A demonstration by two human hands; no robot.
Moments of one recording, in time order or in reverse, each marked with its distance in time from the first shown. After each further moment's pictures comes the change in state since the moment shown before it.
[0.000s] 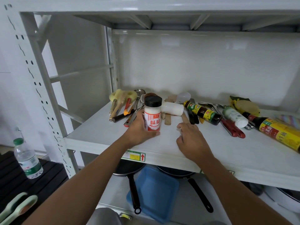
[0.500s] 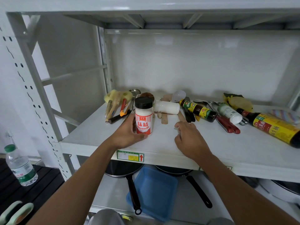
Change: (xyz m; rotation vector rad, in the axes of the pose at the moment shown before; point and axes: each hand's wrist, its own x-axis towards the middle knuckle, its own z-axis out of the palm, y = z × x) left_hand -0.008 -0.025 -0.032 0.004 -0.139 0.018; right_hand -0.004 -0.003 -0.002 0.017 0.022 -0.002
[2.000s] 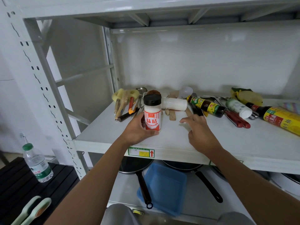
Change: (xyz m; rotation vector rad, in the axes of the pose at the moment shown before) left_hand -0.003 0.008 0.002 0.017 0.060 -0.024; right_hand 0.003 0.002 0.001 0.098 0.005 -0.016
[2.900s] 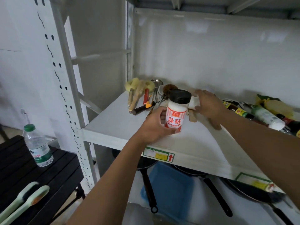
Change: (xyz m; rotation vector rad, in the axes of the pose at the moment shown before) left_hand 0.003 -0.008 -0.010 -0.156 0.006 0.010; right_hand 0.155 -0.012 0.012 -0.298 -0.174 -0.001
